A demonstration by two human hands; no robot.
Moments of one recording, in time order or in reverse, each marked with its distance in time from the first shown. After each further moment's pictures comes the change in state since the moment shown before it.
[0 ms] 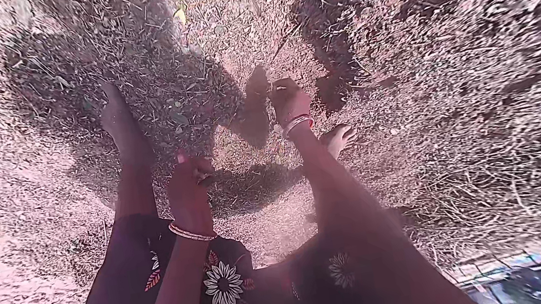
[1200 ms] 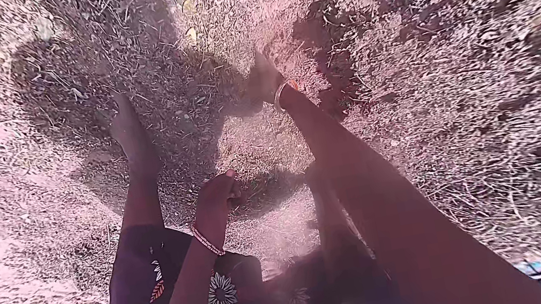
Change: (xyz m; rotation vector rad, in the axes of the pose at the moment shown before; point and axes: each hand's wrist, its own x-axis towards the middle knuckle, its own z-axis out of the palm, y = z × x) left_hand -0.008 0.009 0.008 0.072 -0.266 -0.251; right_hand 0.095 -0.041 0.015 -0.336 -0.312 -0.179
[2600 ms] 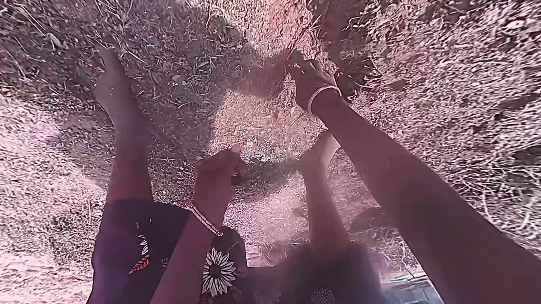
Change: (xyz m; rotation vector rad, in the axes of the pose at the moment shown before) left_hand -0.001 -0.006 -0.001 0.085 -0.054 0.016; right_hand -0.069 0.045 -0.017 -0.540 -0.111 0.149
